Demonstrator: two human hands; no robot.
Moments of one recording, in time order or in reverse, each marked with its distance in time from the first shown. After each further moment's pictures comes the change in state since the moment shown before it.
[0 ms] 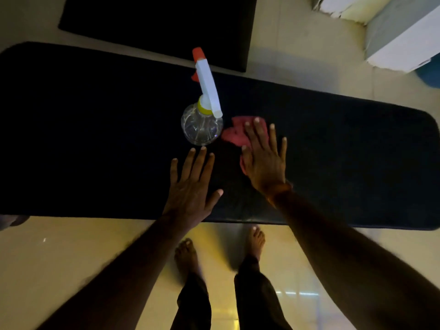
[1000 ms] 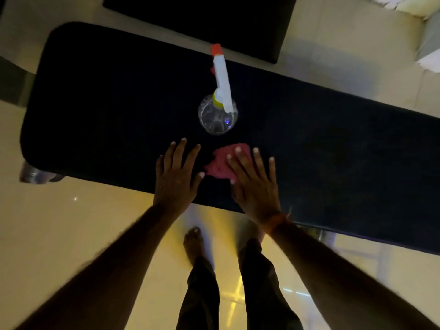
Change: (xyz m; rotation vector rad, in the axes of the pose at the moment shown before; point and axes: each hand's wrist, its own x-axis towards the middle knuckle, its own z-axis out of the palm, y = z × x) left_hand -0.032 -0.018 -0.015 -0.111 0.082 -0.300; right_hand -0.073 -0.007 0.030 -0.037 -0.030 -0.370
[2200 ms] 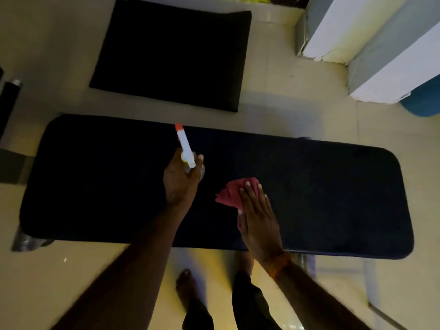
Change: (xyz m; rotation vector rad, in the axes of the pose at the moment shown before) left_hand 0.097 0.126 -0.093 -0.786 0.328 -0.201; right_hand -0.035 0.036 -0.116 0.260 0.128 0.245
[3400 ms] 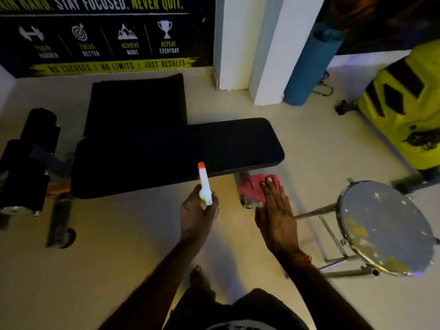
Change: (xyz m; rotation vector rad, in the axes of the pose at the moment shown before) left_hand -0.531 0.187 -0.249 -0.182 -0.384 0.268; right_hand -0.527 -0.134 -0.268 0.037 0.409 0.219
